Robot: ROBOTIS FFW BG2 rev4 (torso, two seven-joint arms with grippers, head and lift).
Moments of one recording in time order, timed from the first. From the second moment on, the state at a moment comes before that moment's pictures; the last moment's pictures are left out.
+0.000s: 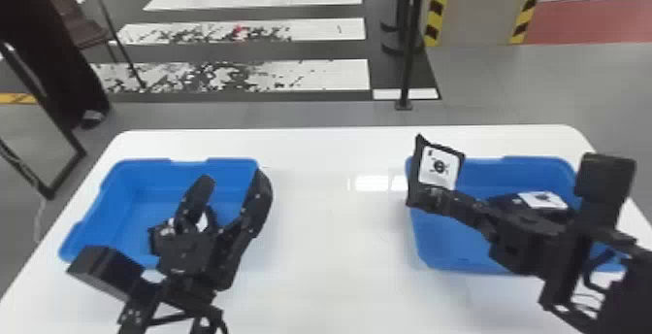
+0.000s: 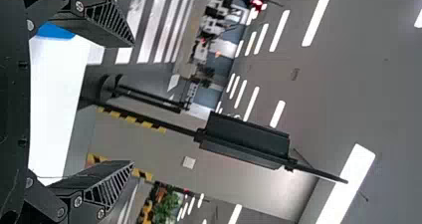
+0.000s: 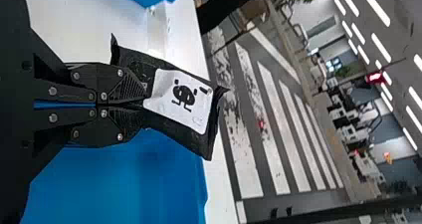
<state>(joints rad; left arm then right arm) 0.52 0.11 -0.05 -2.02 0.43 -0.21 -0.14 0.27 -0.22 -0.05 -2.24 -0.68 0.87 0.09</state>
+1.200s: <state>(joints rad) 0.48 0.14 -0.15 -2.12 0.66 0.09 -0.21 0.14 -0.32 0.30 -2.17 -0.93 0.80 0.15</state>
